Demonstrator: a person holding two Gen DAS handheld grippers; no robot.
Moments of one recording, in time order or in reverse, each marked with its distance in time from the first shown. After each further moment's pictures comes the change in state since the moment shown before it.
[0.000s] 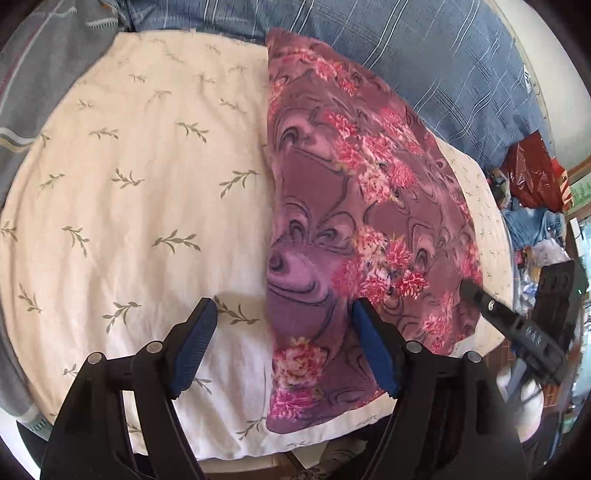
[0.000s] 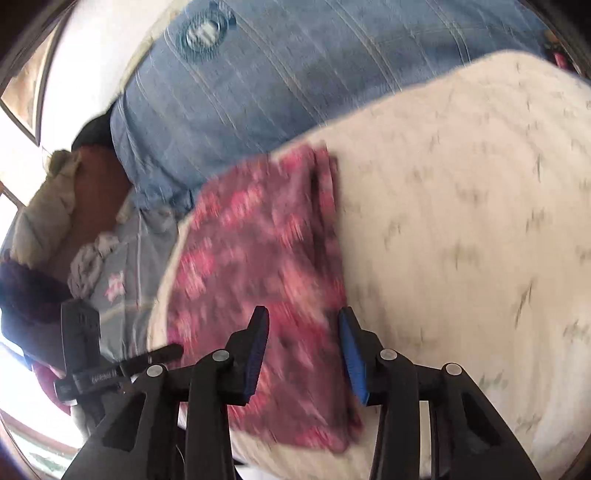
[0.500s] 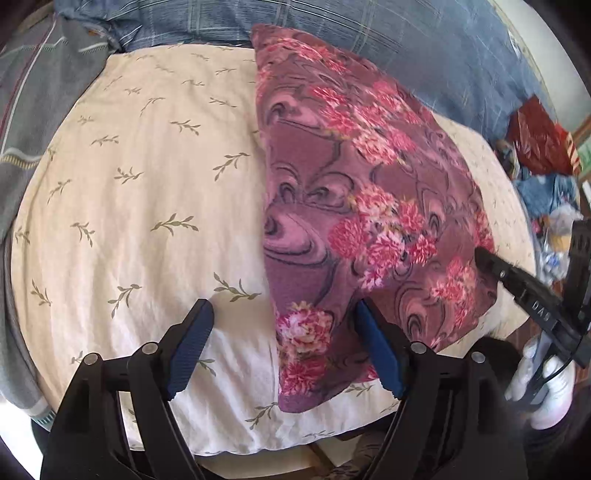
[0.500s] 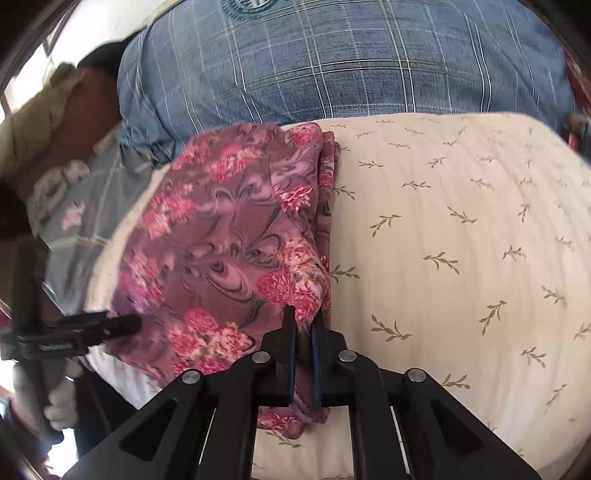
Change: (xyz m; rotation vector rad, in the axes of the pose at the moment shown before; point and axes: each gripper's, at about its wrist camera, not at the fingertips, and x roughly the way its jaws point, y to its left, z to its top) left arm -0.001 -0.007 -0.024 0.116 -0.016 0.086; right arm 0.005 0.030 -0.009 -0.237 -0.025 -0.277
